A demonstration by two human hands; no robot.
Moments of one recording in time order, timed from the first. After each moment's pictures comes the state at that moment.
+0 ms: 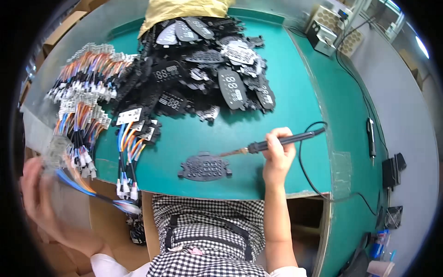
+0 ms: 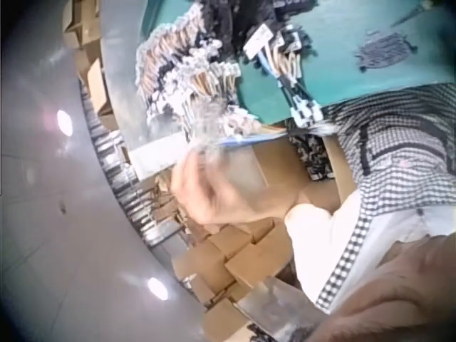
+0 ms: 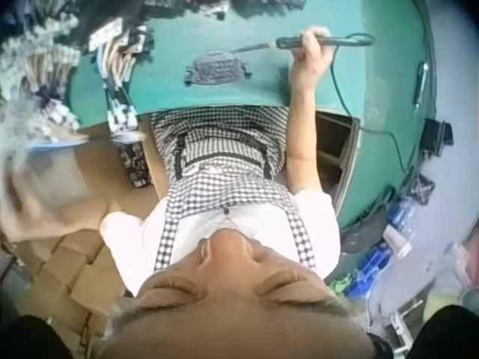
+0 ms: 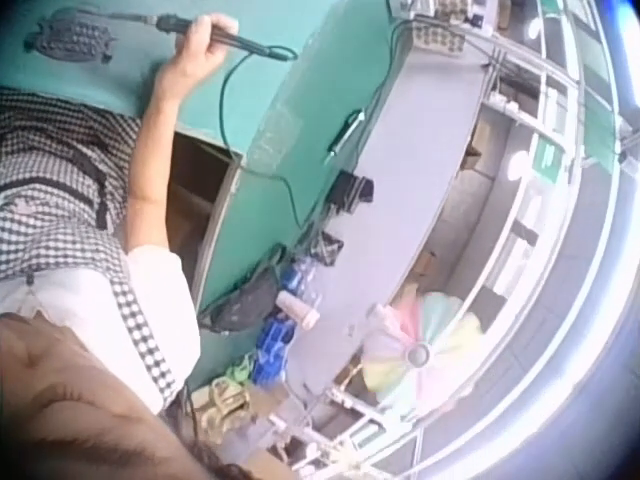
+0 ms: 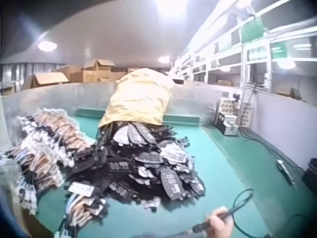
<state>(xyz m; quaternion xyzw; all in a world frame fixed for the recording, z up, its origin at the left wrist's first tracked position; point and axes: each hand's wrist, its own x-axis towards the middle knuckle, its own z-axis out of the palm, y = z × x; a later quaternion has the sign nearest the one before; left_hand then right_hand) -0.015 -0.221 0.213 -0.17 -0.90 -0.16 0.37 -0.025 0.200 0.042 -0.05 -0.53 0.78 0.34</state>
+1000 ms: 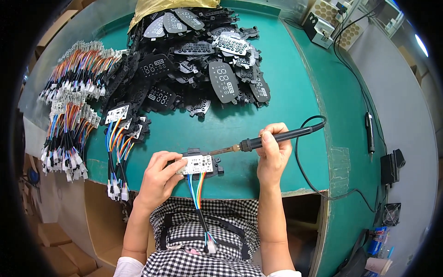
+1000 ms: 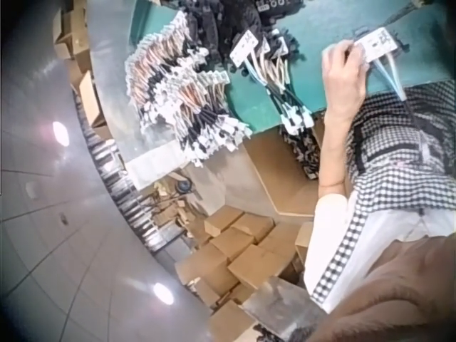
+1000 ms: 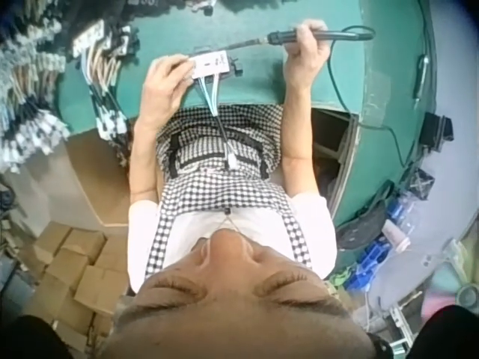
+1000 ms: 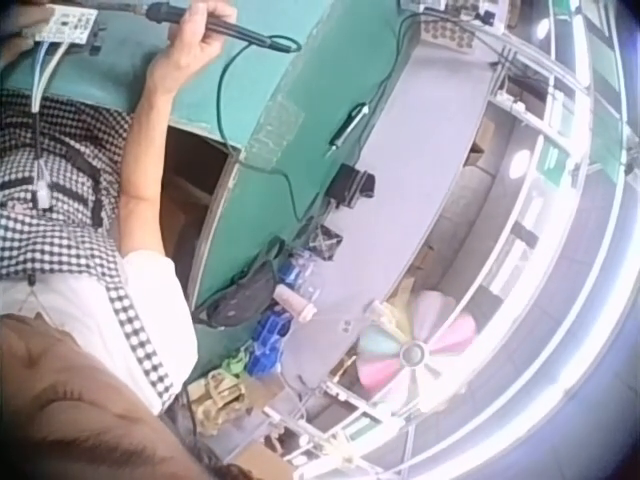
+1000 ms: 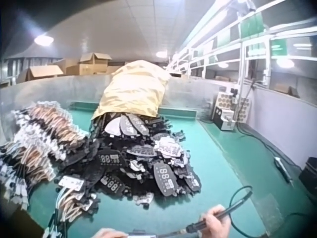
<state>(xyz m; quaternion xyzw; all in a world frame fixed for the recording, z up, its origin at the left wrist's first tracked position) -0.051 -0.040 0.039 -0.39 -0.84 -0.36 0.06 -0.016 0.205 0.043 -0.04 -0.53 0.77 0.34</state>
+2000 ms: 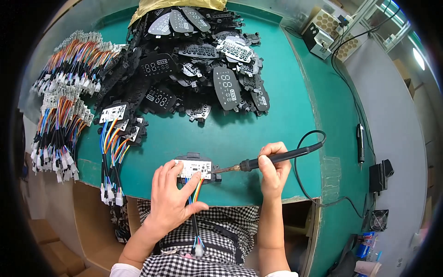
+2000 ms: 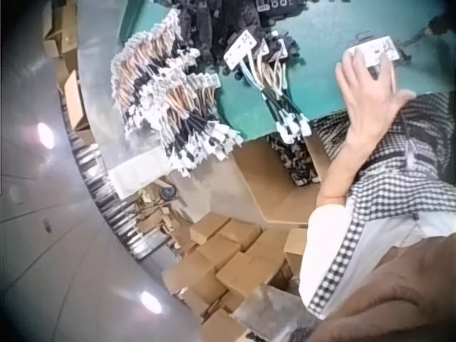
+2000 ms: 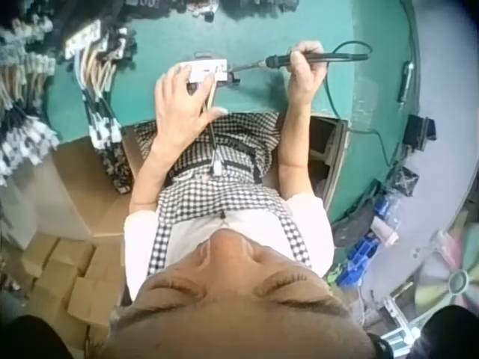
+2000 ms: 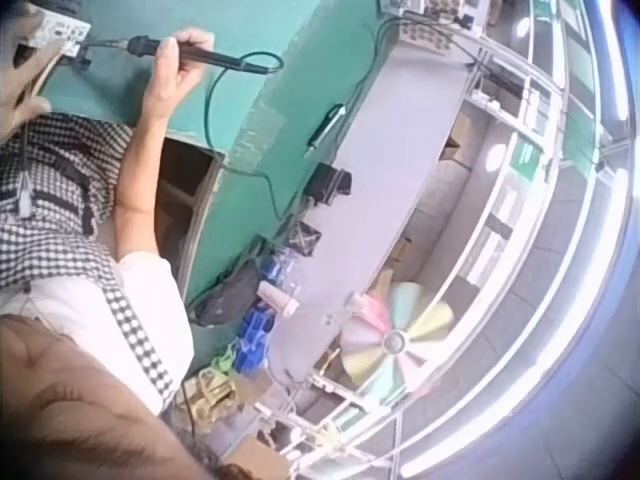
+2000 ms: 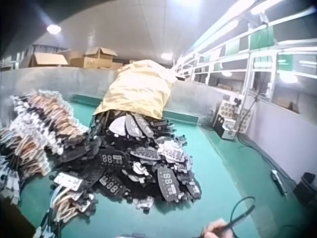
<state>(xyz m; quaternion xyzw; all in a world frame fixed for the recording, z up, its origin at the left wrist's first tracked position) -0.020 -0.023 0.042 -0.36 -0.89 -0.24 0.09 -0.002 0.212 0.036 -0.02 -0.65 0.70 0.30</state>
